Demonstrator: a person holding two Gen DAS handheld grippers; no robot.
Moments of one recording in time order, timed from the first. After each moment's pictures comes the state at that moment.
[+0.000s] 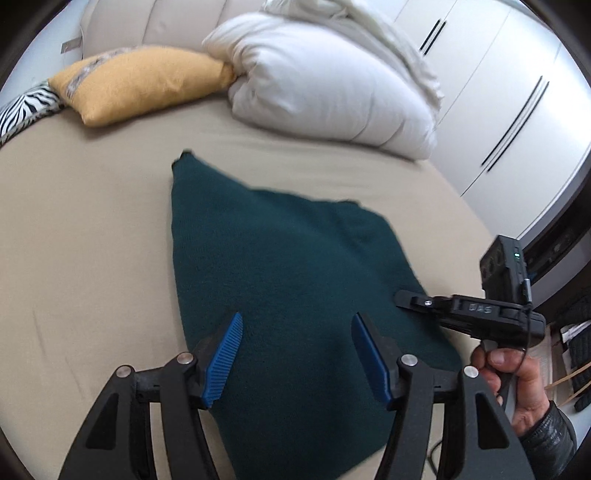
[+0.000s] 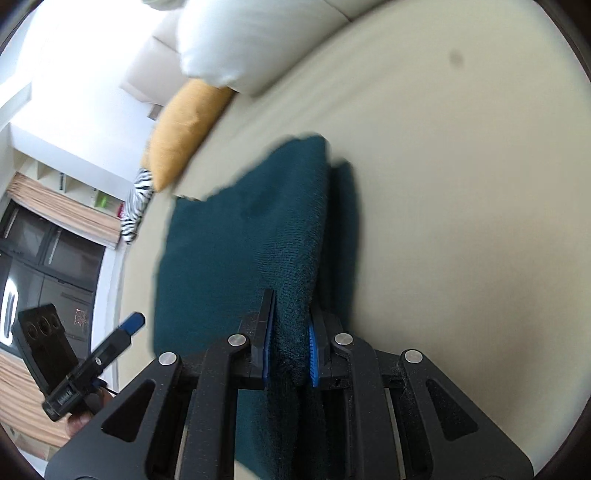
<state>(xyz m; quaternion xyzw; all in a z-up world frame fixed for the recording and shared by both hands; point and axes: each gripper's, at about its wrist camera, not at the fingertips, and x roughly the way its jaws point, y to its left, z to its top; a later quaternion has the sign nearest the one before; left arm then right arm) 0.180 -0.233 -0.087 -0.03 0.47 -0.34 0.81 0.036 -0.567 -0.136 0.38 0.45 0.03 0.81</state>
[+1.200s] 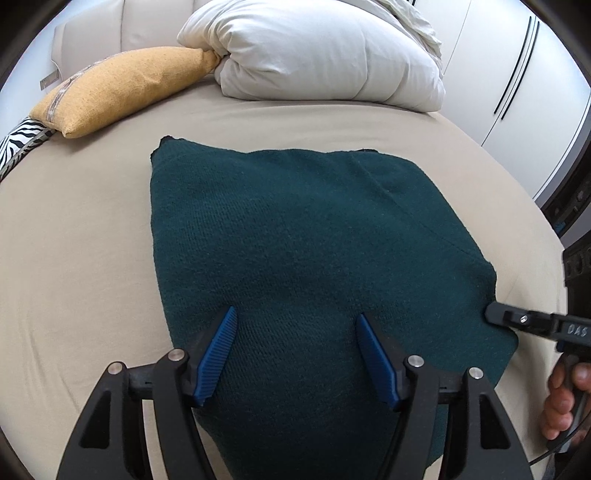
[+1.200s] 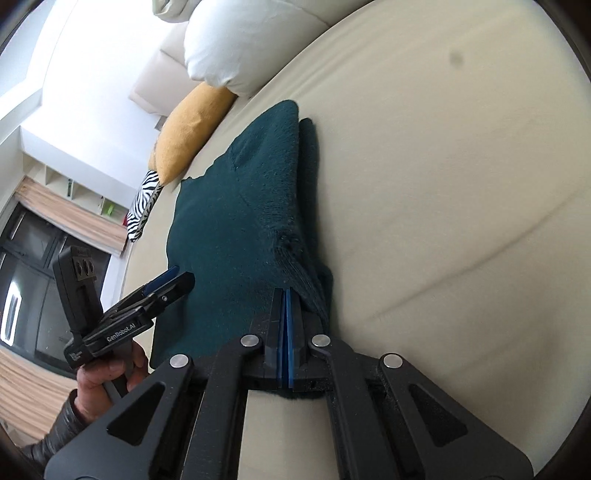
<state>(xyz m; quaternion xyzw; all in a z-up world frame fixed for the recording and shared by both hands) 0.184 -0.255 -0.111 0.08 0.48 -0.33 0.81 -0.055 -0.529 -0.142 0.39 0.42 0.01 0.82</state>
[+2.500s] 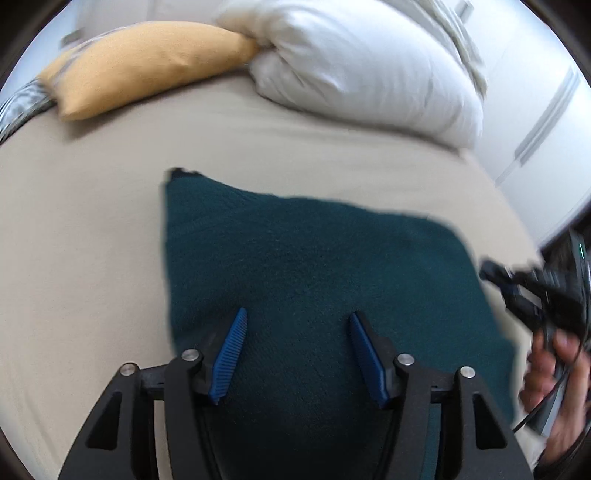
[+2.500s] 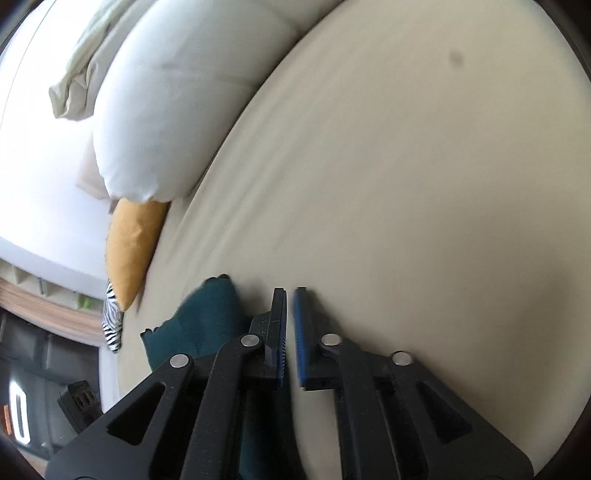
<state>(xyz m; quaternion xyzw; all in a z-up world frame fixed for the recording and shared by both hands) 0.254 -0.255 -0.100 -0.02 0.50 -0.29 0.81 0.057 -0.630 -0.125 0.47 0.36 -0.12 0.80</state>
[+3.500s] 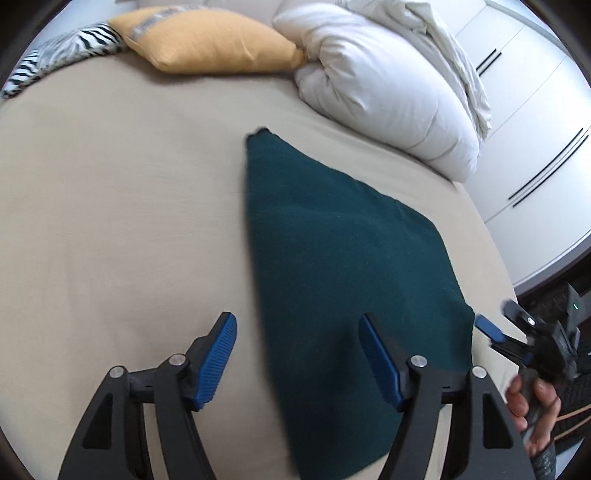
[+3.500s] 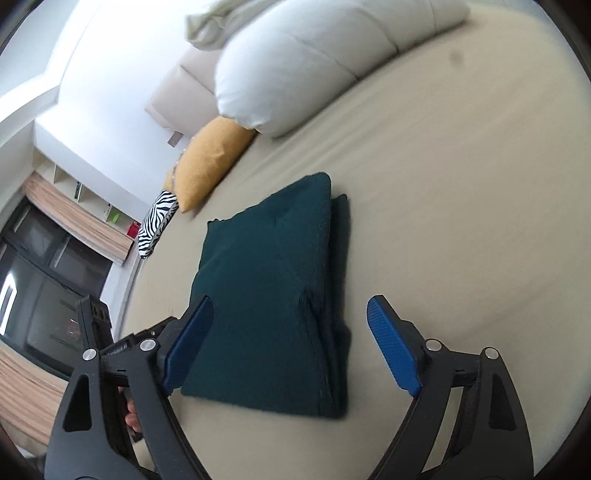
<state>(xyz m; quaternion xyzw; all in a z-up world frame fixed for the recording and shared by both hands) 0.193 -0.198 -0.098 -0.10 0.53 -0.28 0.80 -0.023 -0.583 -0.063 0.37 0.38 0.02 0.85</state>
